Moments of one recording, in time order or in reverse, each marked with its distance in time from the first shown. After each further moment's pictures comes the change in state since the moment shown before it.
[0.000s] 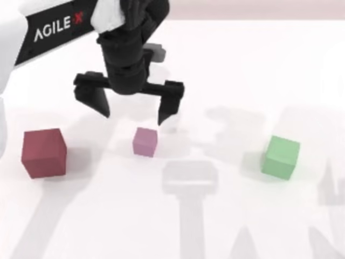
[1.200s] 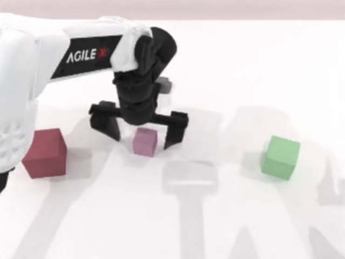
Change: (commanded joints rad) left arm -0.012 0.145 -0.156 0.273 -0.001 -0.005; right arm 0.000 0.000 0.000 0.000 0.000 0.000
